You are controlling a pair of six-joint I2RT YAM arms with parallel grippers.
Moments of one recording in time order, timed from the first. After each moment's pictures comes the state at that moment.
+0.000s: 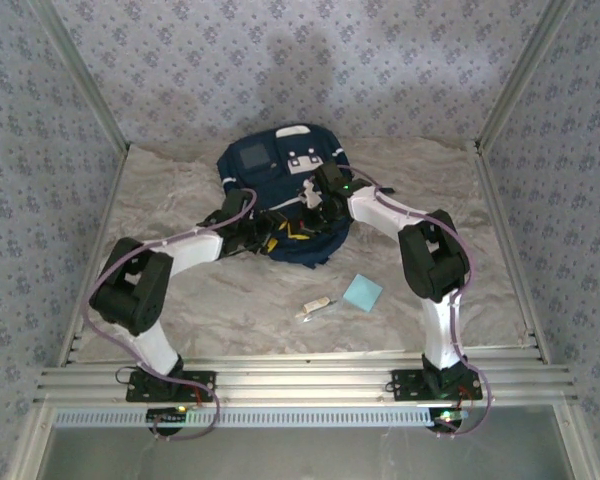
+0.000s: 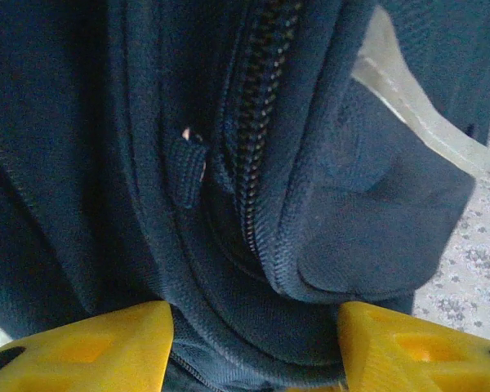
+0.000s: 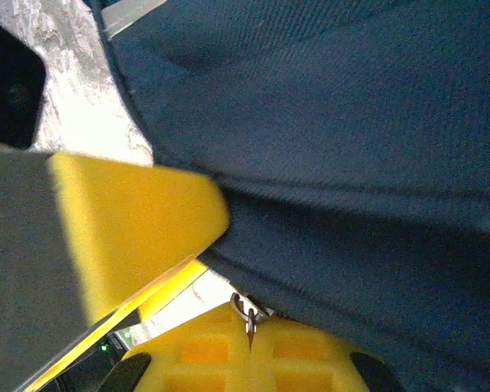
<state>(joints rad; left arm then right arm) -0.48 1.74 0.97 0.00 0.31 -1.40 0.53 2.05 1.57 -0.60 -0.64 0.52</state>
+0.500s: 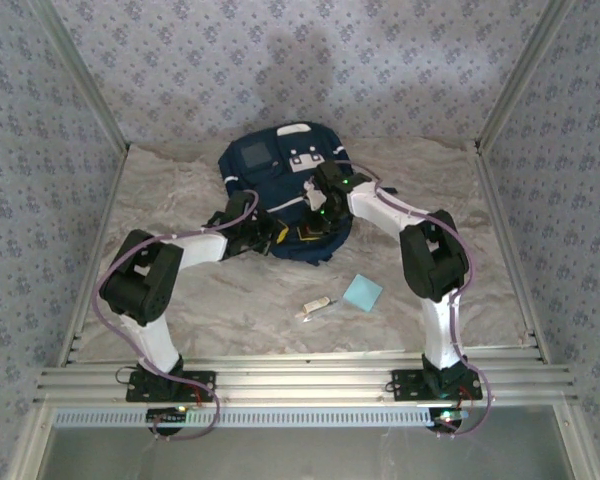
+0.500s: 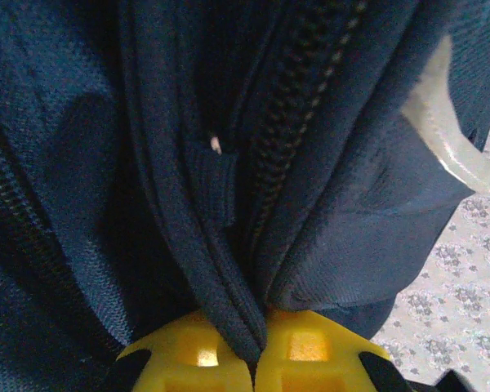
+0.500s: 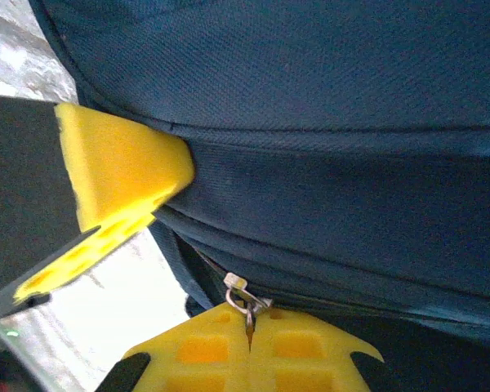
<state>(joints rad) -0.47 1.79 0.95 0.12 0.36 -1.46 0.54 2.05 1.66 -0.83 -0.41 0.26</state>
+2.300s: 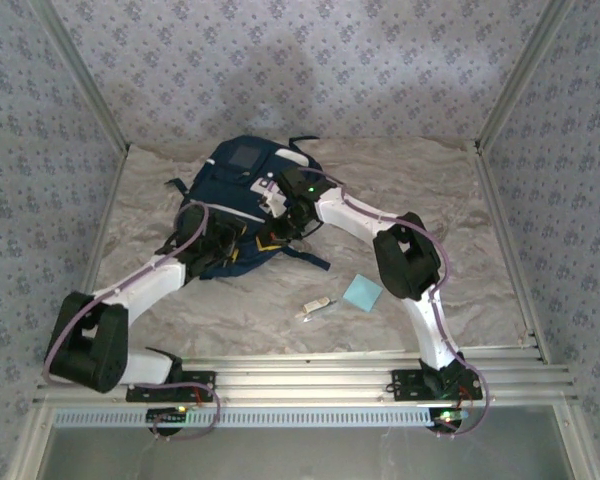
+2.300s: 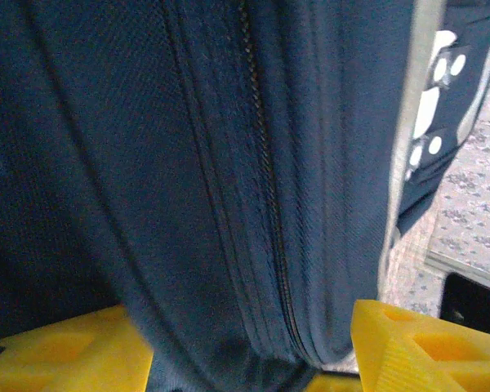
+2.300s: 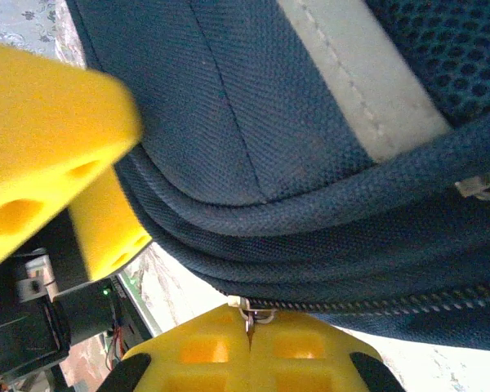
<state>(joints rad) -0.36 1.36 0.70 -0.07 0.15 -1.46 0.69 2.19 1.81 -0.74 -0.70 0.38</state>
